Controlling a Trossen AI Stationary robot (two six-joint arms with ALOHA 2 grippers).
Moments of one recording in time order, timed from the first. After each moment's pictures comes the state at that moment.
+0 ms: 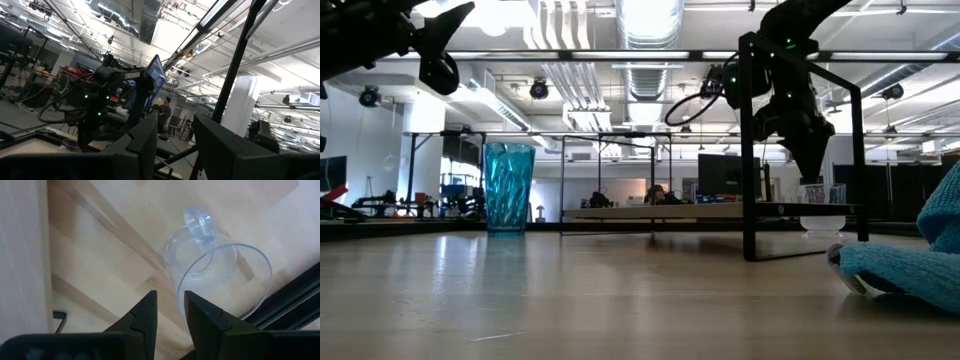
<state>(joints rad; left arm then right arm) -0.07 0.20 0.04 0.57 -0.08 -0.39 -0.52 1.62 1.19 -1.24 0.08 0.20</state>
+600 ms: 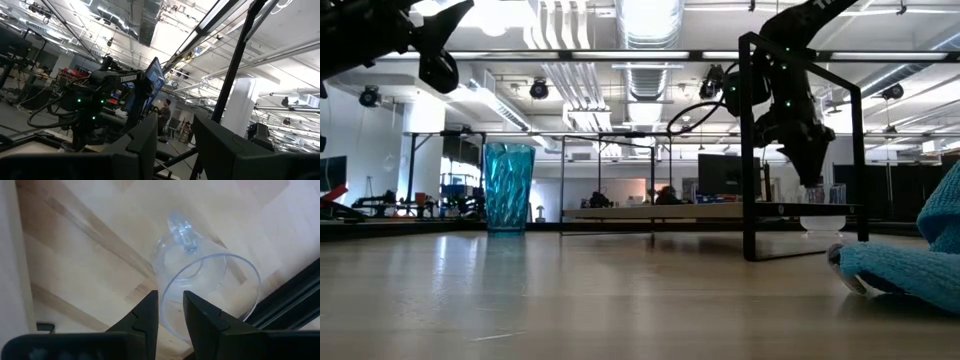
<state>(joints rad) -0.07 0.19 0.04 0.58 -0.08 -0.39 -0.56 1.64 1.18 -1.21 0.10 0.20</state>
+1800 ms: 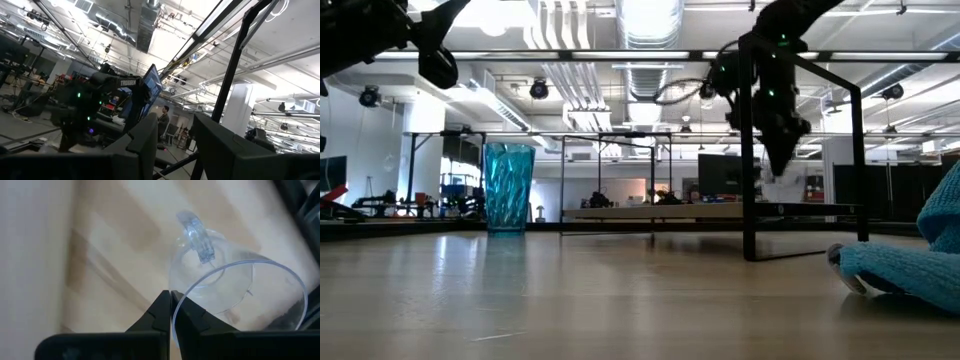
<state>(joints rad) -0.07 0.20 0.04 0.62 -0.08 -0.39 -0.55 1.63 1.28 -1.12 0.13 0.16</state>
